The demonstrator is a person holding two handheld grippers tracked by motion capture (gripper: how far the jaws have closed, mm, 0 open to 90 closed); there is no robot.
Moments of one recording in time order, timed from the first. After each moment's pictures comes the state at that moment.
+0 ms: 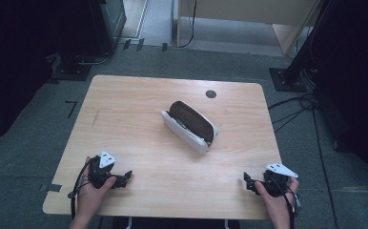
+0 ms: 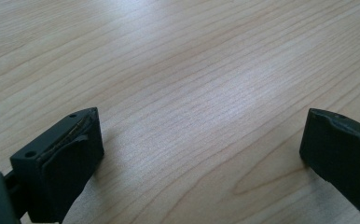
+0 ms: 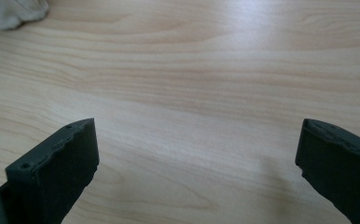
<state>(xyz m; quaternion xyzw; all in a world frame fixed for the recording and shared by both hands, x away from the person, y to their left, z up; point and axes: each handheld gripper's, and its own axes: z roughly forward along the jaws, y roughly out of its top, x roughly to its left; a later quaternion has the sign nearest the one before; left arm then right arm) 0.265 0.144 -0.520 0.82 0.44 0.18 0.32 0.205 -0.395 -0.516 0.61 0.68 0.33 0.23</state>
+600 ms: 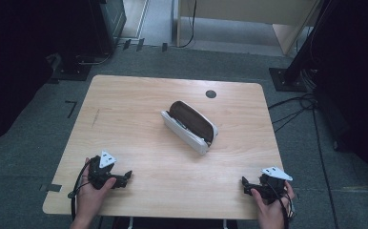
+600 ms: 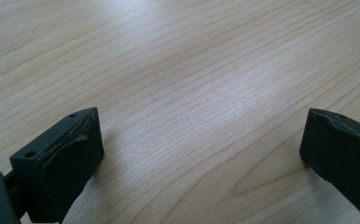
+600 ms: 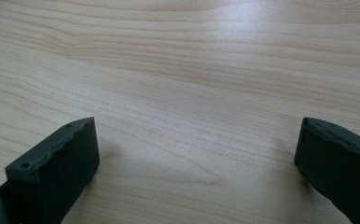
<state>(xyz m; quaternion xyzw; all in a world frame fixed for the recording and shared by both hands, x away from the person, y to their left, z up) 0.264 0.144 -0.520 0.82 0.45 0.18 0.32 0.199 -0.387 -0.527 0.61 0.70 0.30 0.24</state>
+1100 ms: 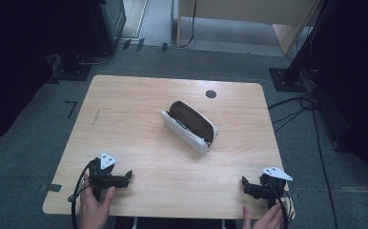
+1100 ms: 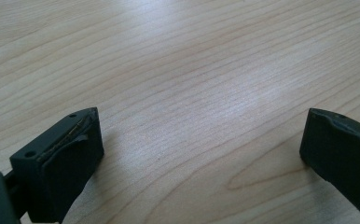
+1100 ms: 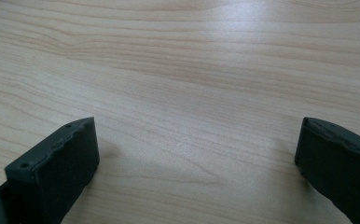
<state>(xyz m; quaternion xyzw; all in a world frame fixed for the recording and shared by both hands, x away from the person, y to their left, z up) 0.258 0.139 -0.520 0.80 0.48 0.19 0.31 0.199 -0.388 -0.527 0.61 0.69 0.30 0.24</state>
